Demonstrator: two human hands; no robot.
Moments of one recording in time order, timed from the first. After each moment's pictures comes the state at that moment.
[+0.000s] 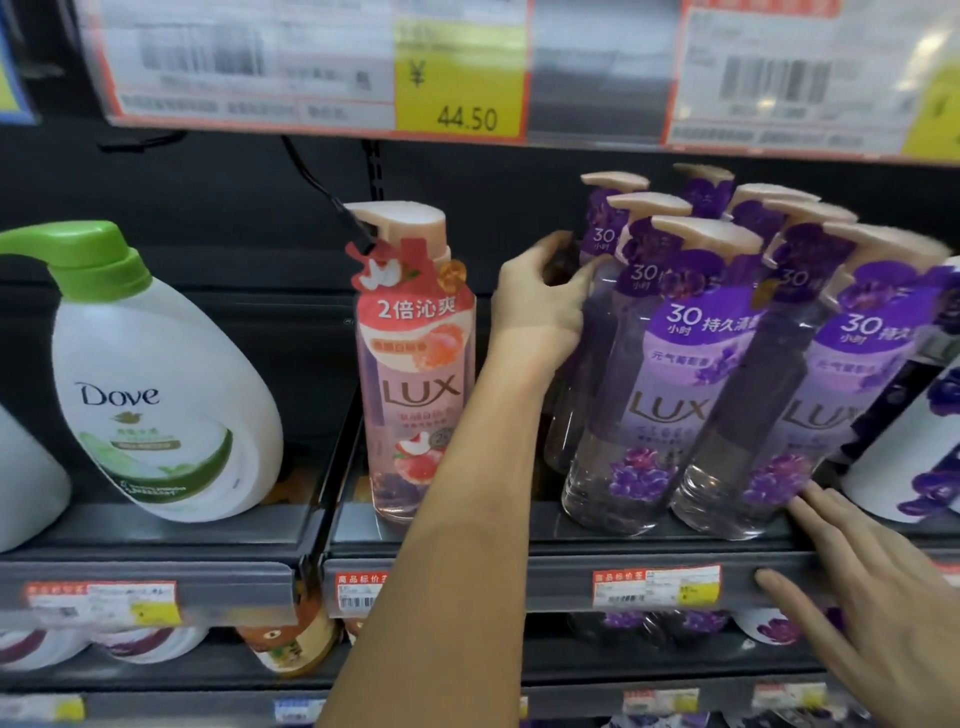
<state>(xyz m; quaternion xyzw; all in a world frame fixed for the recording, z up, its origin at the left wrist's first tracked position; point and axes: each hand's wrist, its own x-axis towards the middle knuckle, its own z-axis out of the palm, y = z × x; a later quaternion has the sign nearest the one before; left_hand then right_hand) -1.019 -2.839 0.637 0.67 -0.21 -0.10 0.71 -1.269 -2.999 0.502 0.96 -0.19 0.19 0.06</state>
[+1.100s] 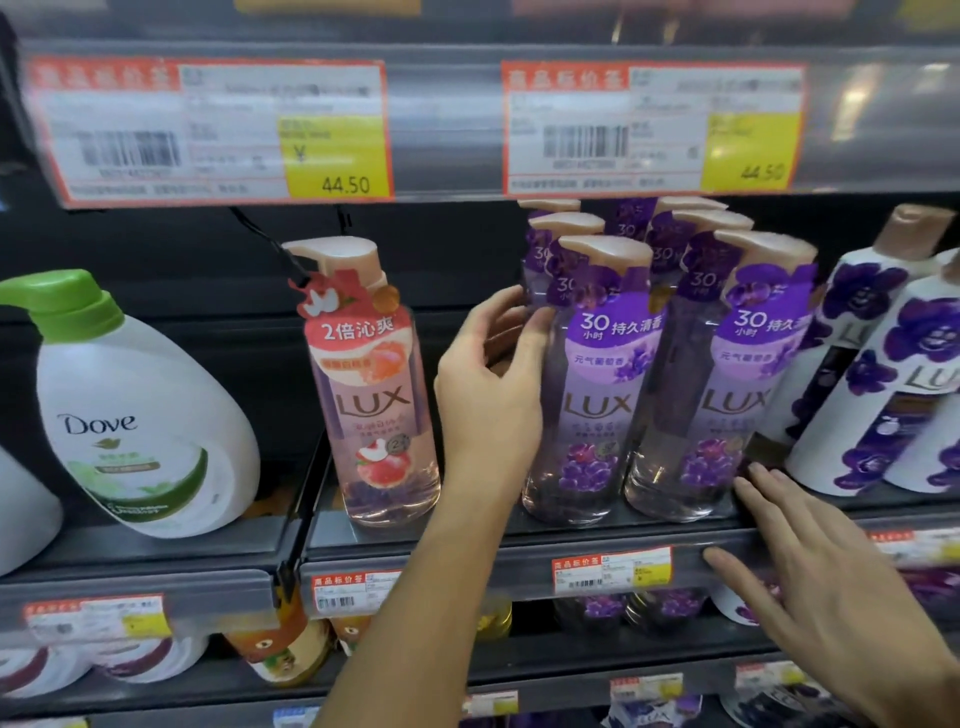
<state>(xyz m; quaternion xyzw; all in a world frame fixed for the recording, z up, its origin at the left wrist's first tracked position) -1.082 -2.812 0.612 0.63 -0.20 0.02 0.75 -1.270 -2.991 0.513 0.96 -0.24 0.09 0.07</state>
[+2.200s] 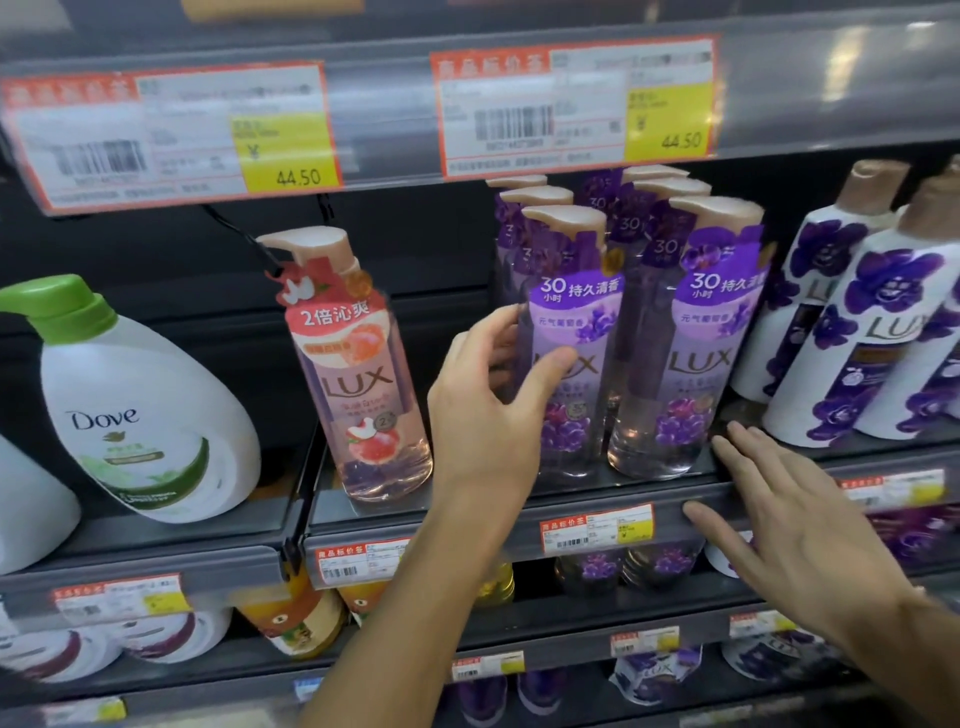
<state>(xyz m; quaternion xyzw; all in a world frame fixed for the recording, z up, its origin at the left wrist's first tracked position) -1.116 -2.795 0.603 0.72 -0.28 0.05 0.64 -1.272 -2.986 0.515 0.96 -0.24 0.08 0.08</state>
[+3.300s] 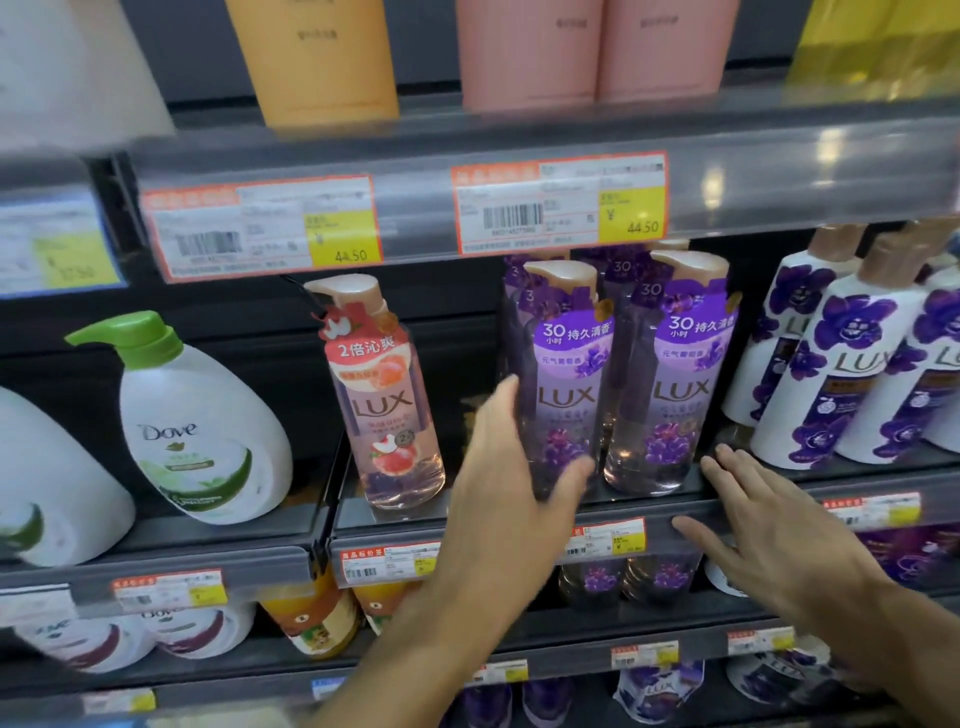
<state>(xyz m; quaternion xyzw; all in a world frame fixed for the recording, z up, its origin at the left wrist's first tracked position) -1.153 -2.767 0.604 0.81 -0.33 0.00 0.49 -1.270 -2.980 0.554 0.97 -0.24 -0.04 0.01</state>
